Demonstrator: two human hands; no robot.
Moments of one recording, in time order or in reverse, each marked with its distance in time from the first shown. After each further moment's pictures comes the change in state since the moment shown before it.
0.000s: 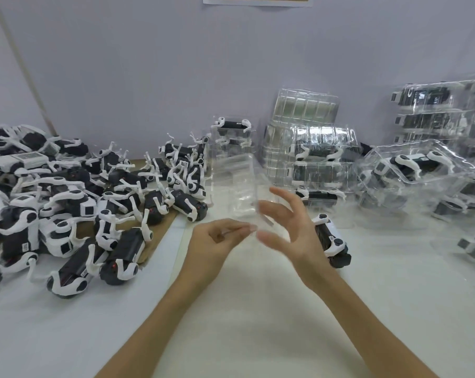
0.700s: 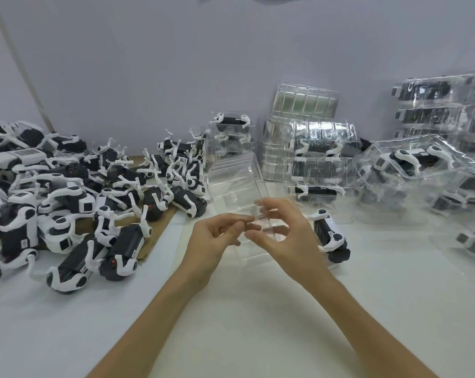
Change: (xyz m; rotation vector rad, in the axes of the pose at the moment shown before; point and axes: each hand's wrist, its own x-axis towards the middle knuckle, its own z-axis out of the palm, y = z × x) left_hand -0.003 0.001 -0.001 -0.145 -0.079 -0.133; right_hand 0.001 0.016 0.007 -0.262 0.130 -0.117
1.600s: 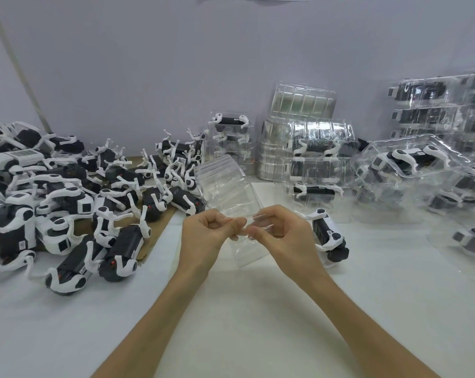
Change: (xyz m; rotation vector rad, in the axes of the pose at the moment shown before) left_hand 0.009 -0.003 -0.001 0.047 0.255 0.021; right_hand -0.001 0.001 0.007 0.075 0.047 0.112
